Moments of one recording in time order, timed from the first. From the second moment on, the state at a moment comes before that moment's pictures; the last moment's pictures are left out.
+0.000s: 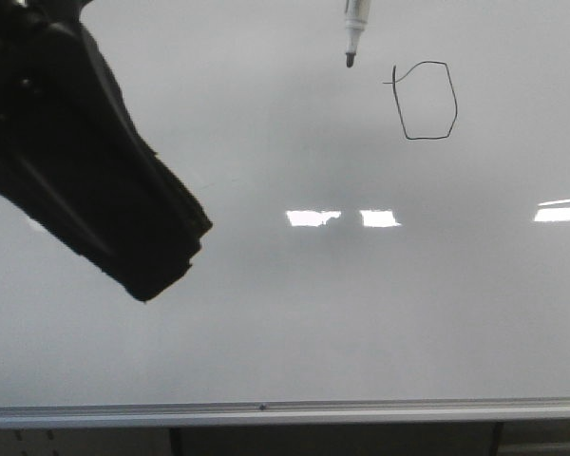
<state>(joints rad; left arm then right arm) -0.57 1.38 -0.96 -0.85 1.18 0.99 0.34 1.54 -1.72 0.44 1.17 -0.24</state>
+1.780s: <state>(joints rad) -0.57 1.38 -0.96 -1.09 1.17 1.16 0.34 1.24 -1.01 1.10 1.14 -0.75</state>
